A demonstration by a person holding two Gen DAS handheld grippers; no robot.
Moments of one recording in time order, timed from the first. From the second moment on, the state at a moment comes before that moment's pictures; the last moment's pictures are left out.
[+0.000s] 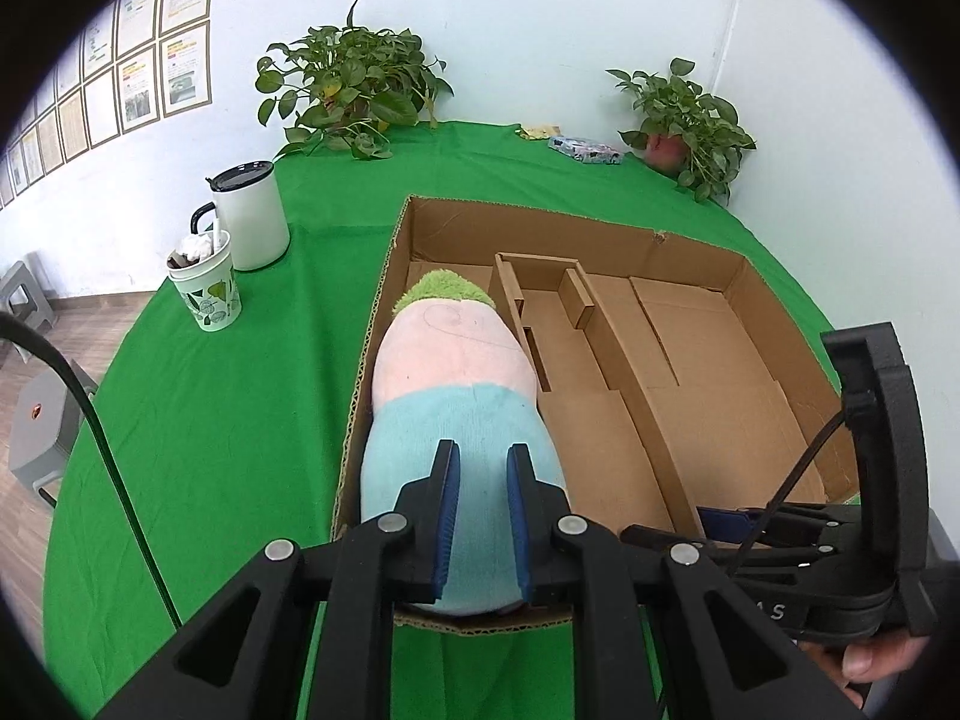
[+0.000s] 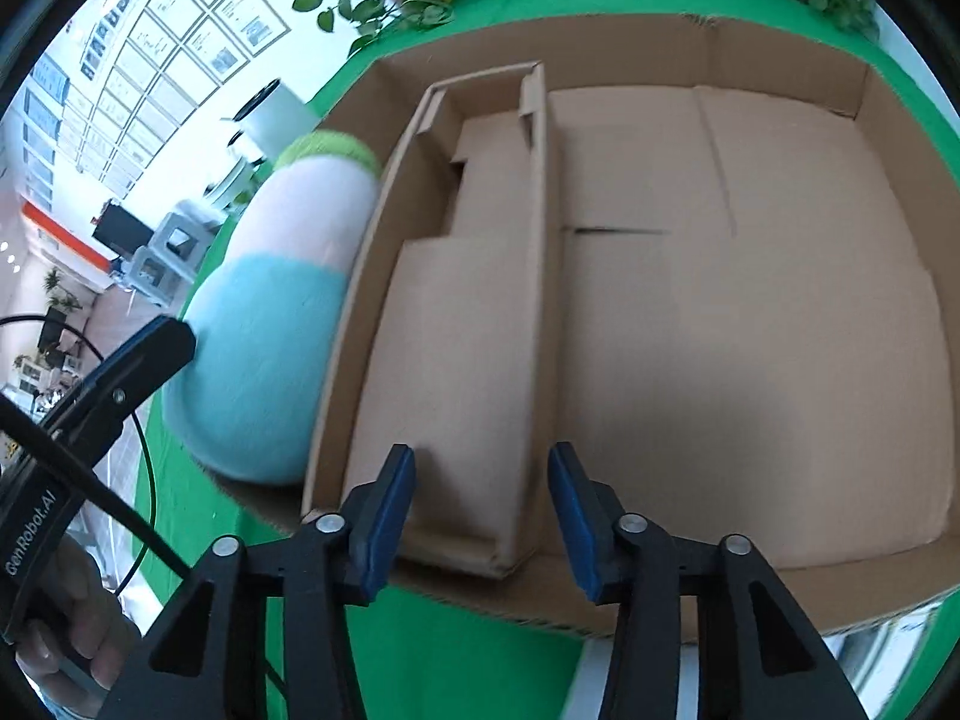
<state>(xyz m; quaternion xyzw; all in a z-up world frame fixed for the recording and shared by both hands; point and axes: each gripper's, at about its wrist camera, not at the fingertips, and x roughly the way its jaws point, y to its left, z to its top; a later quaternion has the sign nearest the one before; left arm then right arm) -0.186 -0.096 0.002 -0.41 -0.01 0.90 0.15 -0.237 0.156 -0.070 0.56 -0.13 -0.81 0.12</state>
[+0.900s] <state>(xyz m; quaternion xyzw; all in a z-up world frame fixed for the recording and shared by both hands) -0.065 -0.046 0.003 -0.27 0.01 0.95 0.16 -0.029 0.205 0.010 0.28 0.01 -0.96 -0.03</state>
